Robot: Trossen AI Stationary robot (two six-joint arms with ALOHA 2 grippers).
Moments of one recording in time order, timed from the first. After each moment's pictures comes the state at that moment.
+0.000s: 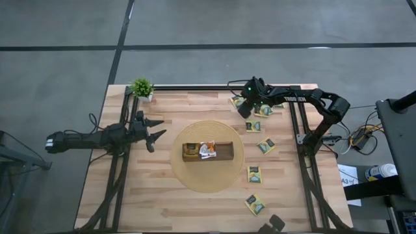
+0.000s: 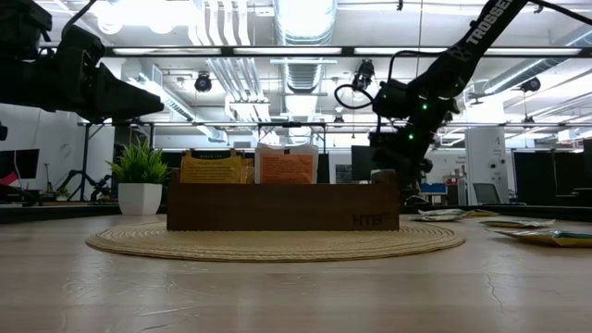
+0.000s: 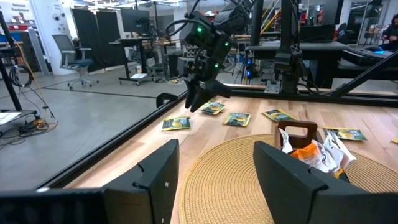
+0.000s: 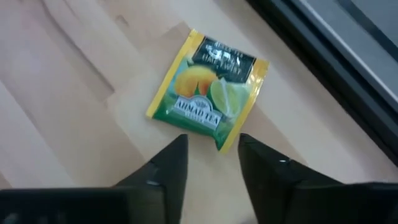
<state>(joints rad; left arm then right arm) 0.03 0.14 0.01 0.06 -0.33 0.03 -0.69 1.67 0.89 -0.23 0.05 -0.01</state>
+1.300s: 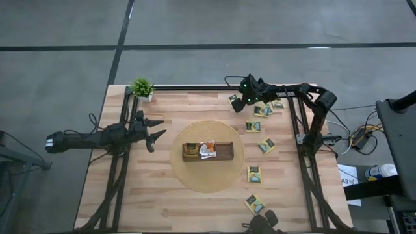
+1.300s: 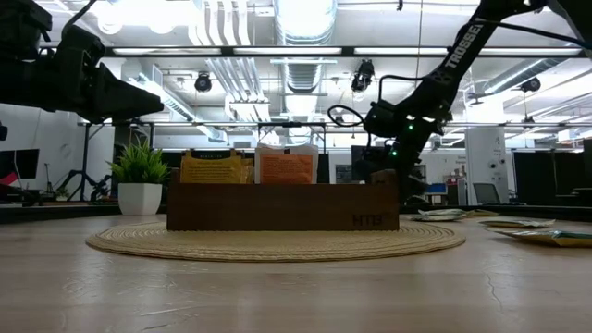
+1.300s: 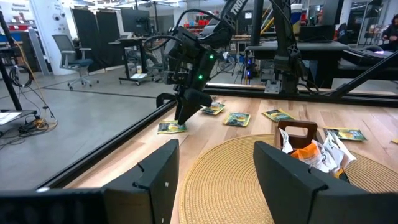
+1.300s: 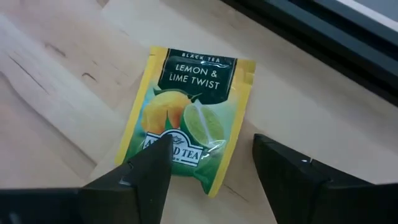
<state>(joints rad) 0.03 0.14 0.01 0.06 -0.33 0.03 -0.74 1.86 0.98 -0.12 -0.04 0.23</state>
